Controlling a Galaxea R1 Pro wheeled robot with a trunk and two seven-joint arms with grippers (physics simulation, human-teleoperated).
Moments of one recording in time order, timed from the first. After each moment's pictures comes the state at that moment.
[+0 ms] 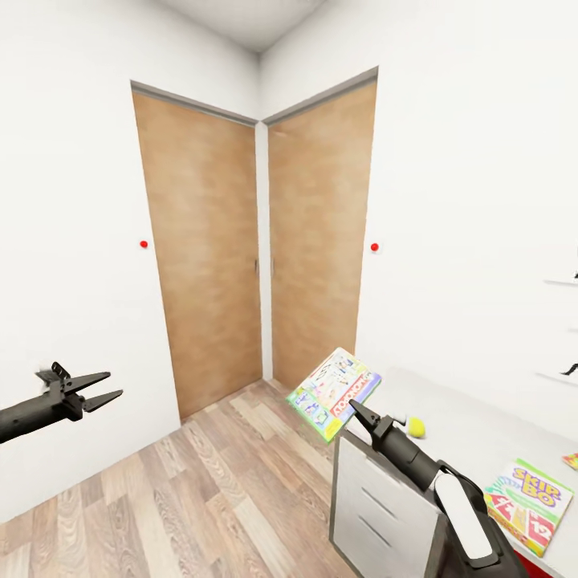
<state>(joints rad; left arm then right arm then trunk) -0.73 0.64 0.05 -0.54 0.50 0.87 -1.56 -0.33 -0.02 -0.16 -1.09 -0.90 0.65 0.72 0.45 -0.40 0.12</state>
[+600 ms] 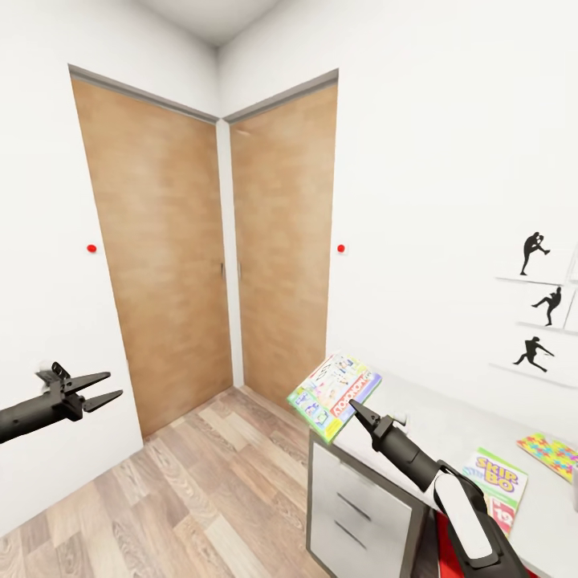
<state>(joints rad) -0.73 0.64 0.05 -0.54 0.50 0.87 -1.56 -0.33 -0.02 -0.16 -1.09 -0.90 0.65 0.72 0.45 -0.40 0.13</state>
